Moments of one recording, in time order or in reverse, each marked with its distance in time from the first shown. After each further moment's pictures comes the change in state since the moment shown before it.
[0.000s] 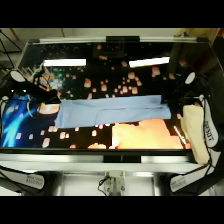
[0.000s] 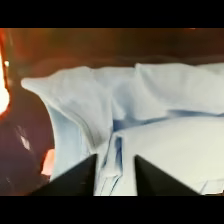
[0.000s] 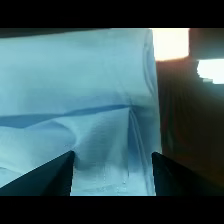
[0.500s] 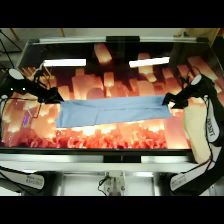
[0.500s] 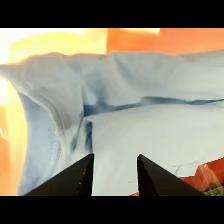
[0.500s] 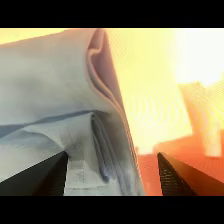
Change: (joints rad) left arm -0.008 0.034 0.025 -0.060 -0.067 -0.023; right arm -0.089 -0.062 0.031 0.087 0.035 -0.001
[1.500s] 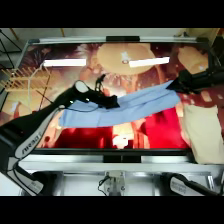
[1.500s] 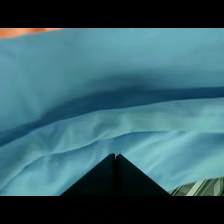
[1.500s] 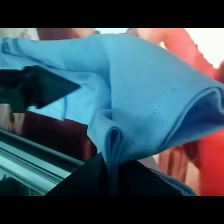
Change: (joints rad) left arm -0.663 -0.143 0.000 -0.414 0.473 -0.017; right arm -0.004 0.540 0.001 0.430 0.310 -0.023
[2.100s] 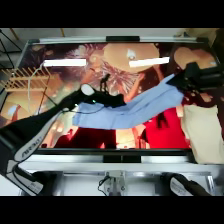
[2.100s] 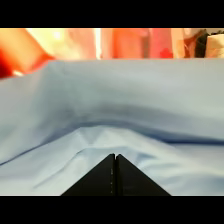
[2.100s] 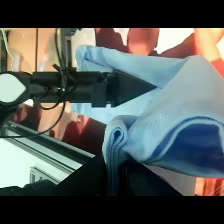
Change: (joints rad) left arm -0.005 0.053 0.000 -0.016 0.074 -0.002; right arm 0.055 0.121 0.000 0.105 -0.025 0.103
